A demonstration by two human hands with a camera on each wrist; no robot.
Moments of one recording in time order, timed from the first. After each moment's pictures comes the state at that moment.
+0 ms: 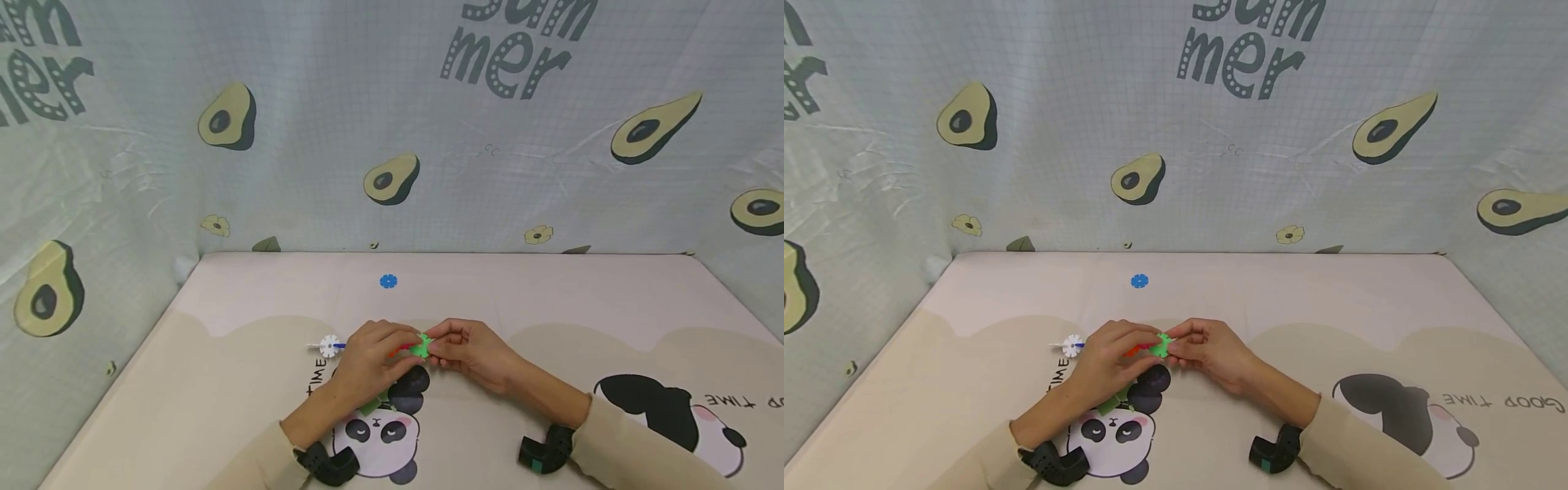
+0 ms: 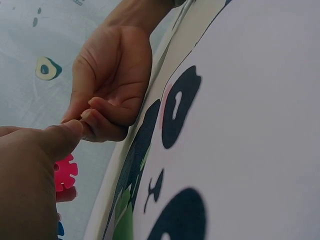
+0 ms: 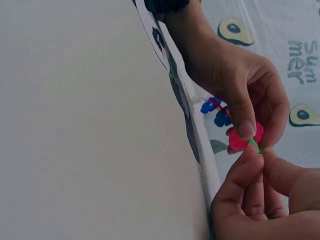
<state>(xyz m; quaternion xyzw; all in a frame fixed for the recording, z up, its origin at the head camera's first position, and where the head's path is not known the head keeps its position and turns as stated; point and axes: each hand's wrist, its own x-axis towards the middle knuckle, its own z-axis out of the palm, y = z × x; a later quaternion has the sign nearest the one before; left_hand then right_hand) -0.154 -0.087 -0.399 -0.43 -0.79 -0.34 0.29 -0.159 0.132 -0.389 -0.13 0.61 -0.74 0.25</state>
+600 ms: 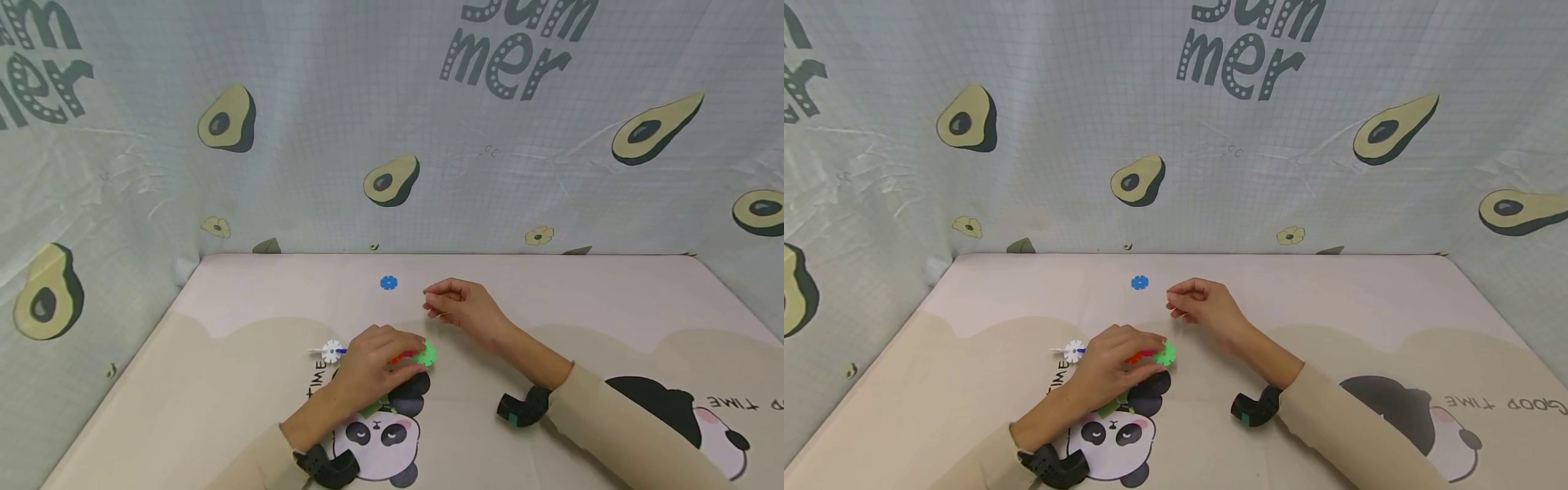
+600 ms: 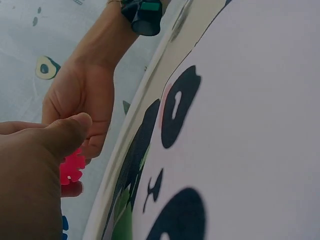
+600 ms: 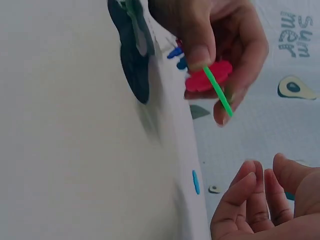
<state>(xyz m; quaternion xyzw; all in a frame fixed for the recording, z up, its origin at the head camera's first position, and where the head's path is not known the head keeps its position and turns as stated) -0.153 -0.087 -0.398 -0.45 -0.79 -0.31 0.28 -0.201 0.125 -0.363 -0.11 0.72 -0.67 0.13</state>
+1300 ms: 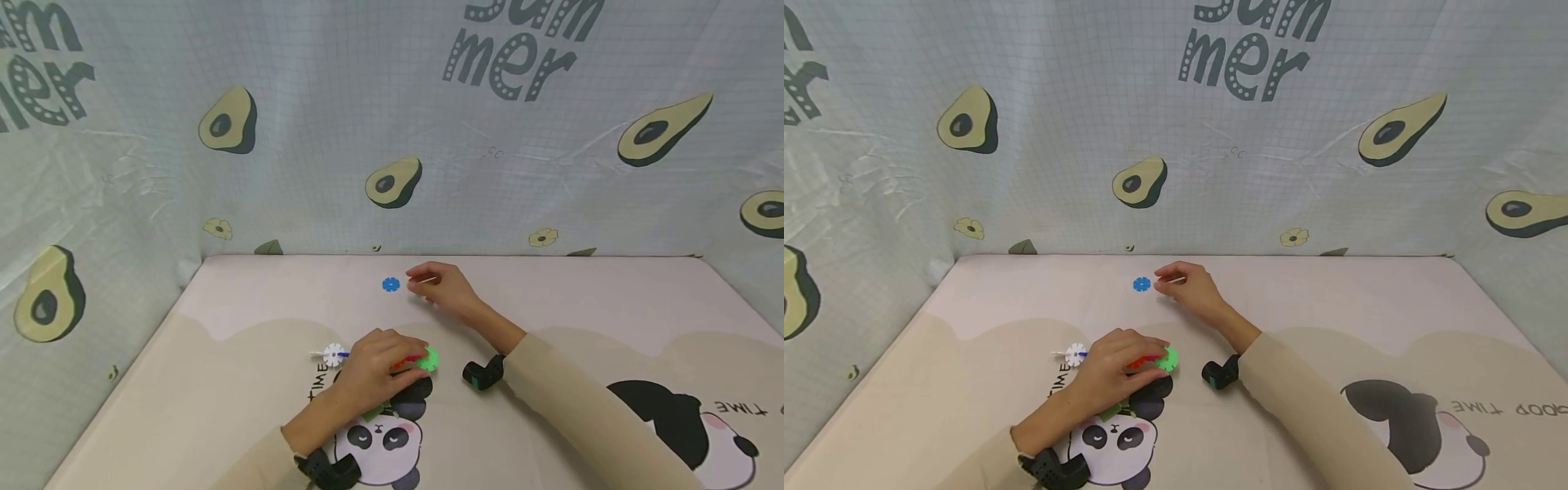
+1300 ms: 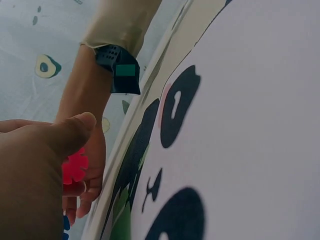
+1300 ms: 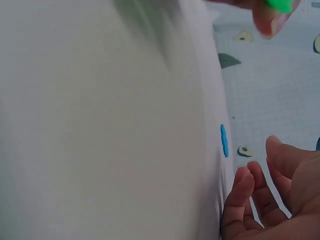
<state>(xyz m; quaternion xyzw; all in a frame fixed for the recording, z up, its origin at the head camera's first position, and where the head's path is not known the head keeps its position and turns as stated) -0.156 -0.087 -0.400 -0.47 -0.77 -0.30 0.30 -0.258 0.098 -0.378 -0.16 0.82 -0.55 0.06</state>
